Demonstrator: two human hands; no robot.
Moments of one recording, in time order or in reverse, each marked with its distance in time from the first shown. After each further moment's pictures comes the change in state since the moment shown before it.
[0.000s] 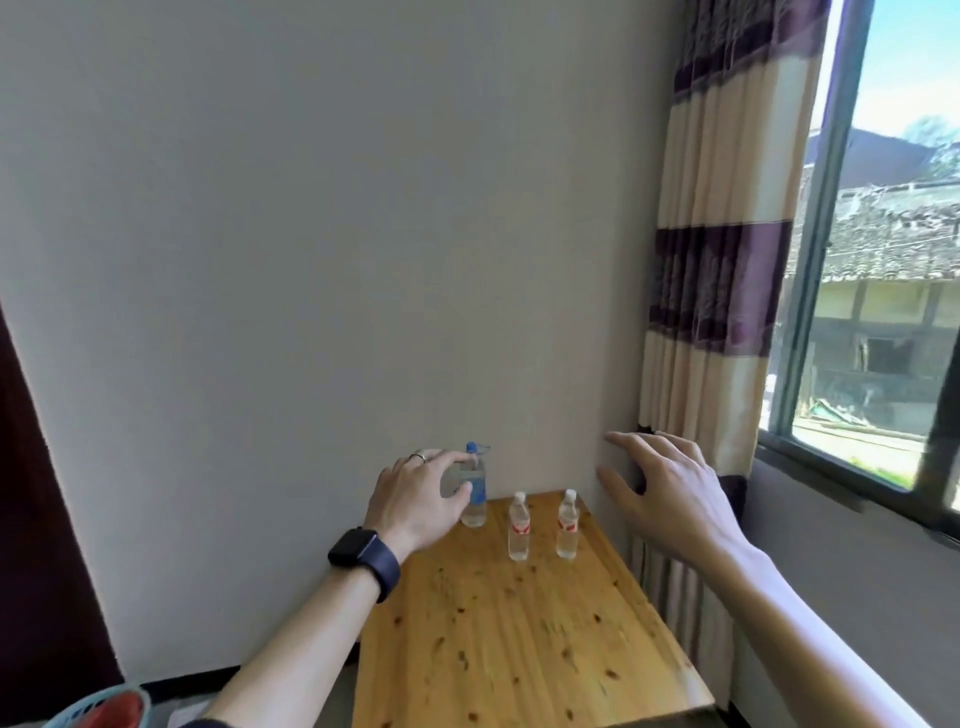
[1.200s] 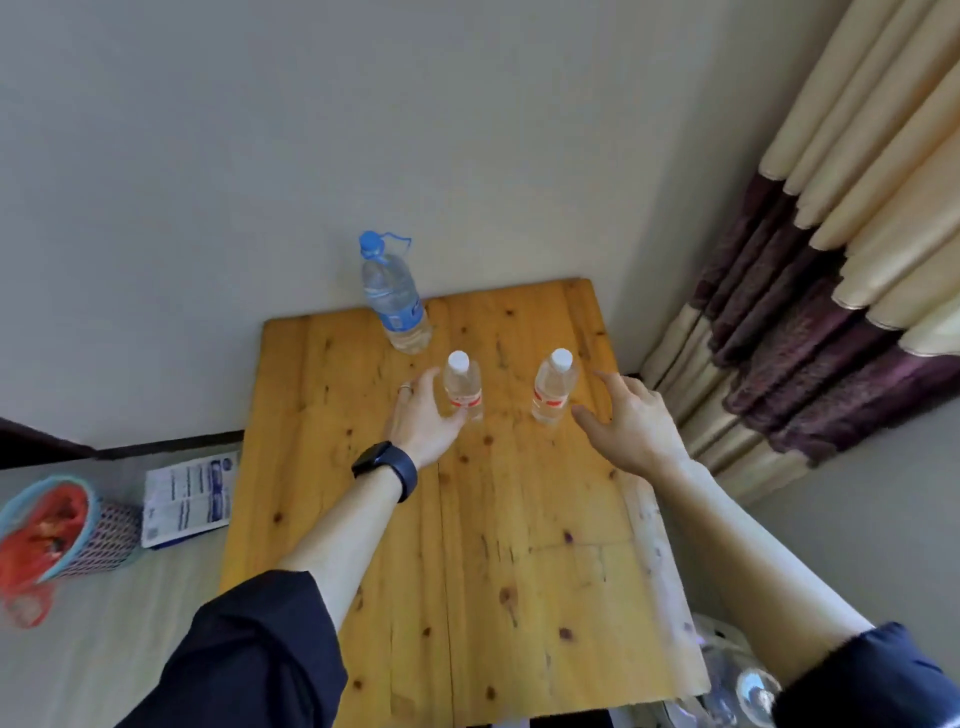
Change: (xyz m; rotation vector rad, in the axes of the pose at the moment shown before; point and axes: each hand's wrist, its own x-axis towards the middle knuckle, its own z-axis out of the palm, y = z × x) left_hand 0.363 -0.124 0.530 -0.231 -0.473 -0.659; right_hand 0.310 0.342 0.518 0.162 -0.736 0.287
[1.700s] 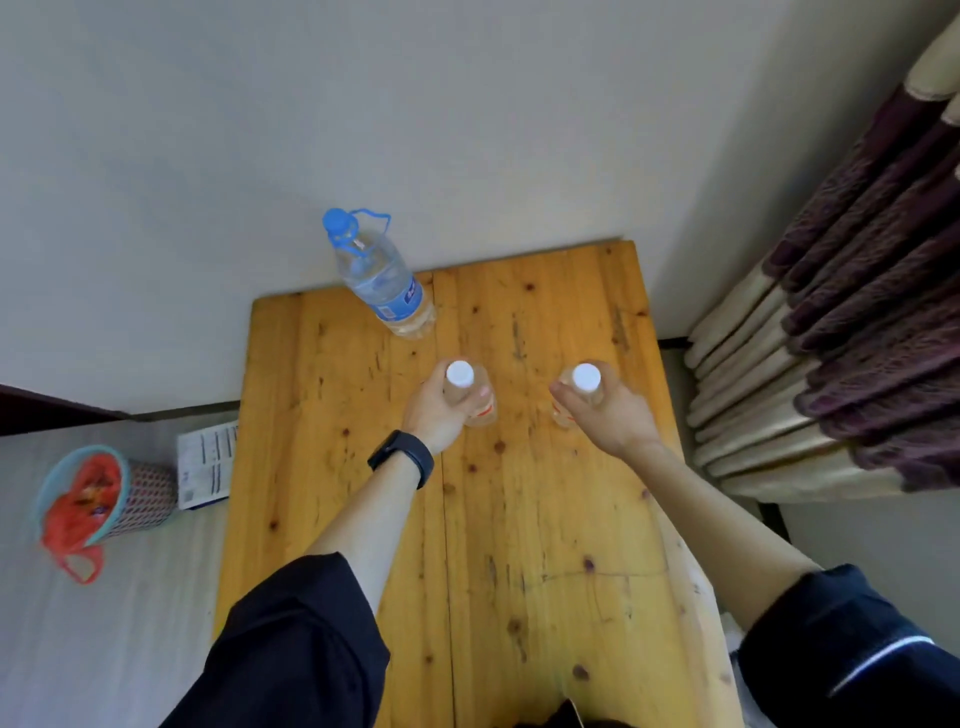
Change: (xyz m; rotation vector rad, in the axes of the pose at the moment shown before) left_hand 0.109 -0.009 0.054 -0.315 -0.084 -0.123; right_hand 0.133 0.024 0.084 0.314 -0.246 0.202
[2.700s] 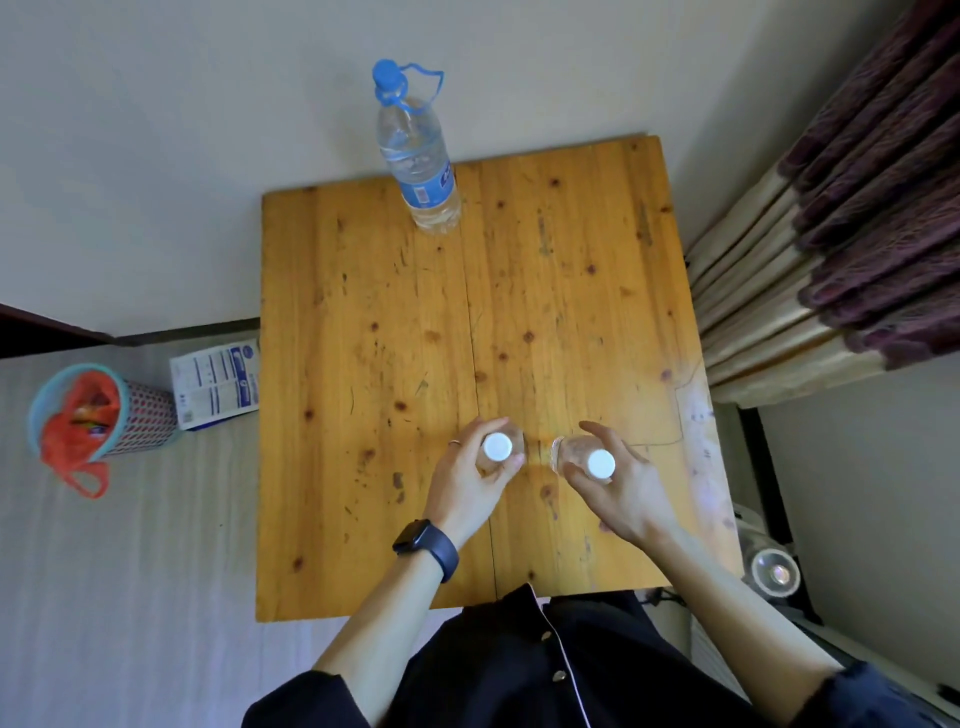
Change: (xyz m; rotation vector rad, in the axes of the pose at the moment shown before) left_hand -0.209 -0.129 0.007 0.016 -0.066 0.087; right_hand -0.216 0.073 0.117 0.041 -0.014 -0.039
